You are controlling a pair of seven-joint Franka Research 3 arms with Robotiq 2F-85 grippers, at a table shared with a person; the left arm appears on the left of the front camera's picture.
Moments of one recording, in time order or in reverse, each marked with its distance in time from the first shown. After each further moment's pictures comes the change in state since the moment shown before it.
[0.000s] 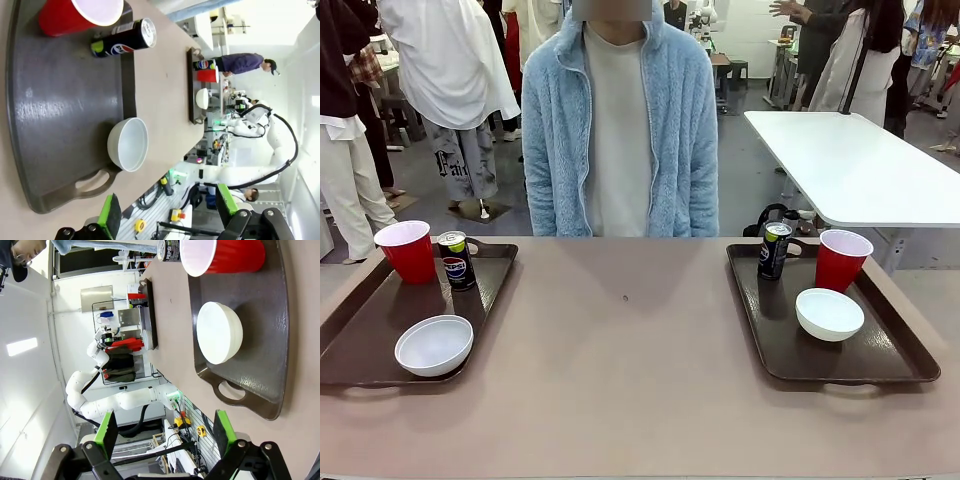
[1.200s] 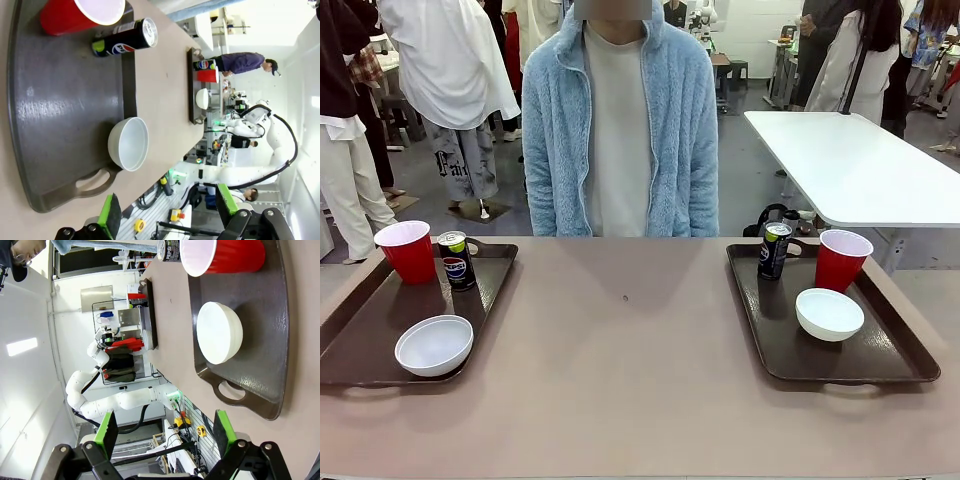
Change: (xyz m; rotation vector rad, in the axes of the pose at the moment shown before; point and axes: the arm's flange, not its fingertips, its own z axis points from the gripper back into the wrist) left arm -0.001 0.001 0.001 -0.001 -0.001 0.004; right arm 0.000 0.000 0.000 0.000 0.000 0.000
